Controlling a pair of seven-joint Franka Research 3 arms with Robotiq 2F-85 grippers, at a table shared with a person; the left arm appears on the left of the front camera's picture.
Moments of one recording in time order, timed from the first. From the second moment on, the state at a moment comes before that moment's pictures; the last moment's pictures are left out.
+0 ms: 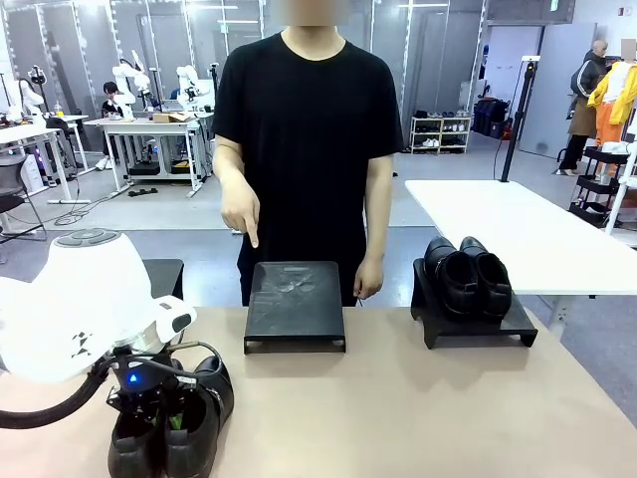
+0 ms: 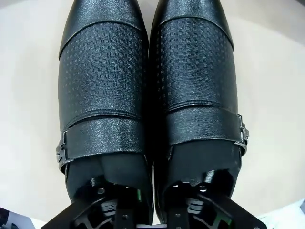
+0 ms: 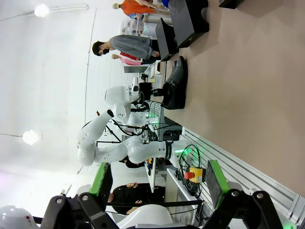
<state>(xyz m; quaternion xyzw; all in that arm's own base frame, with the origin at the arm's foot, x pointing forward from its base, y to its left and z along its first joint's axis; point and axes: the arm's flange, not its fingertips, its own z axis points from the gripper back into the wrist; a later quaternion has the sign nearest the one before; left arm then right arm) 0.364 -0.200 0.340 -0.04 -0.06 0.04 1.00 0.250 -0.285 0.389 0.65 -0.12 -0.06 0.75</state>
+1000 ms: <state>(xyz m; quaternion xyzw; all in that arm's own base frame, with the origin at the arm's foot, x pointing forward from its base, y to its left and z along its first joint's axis) 0.326 -0.204 0.438 -0.04 -0.13 0.01 0.99 0.250 -0.285 0.389 0.65 -0.12 -0.06 0.75</state>
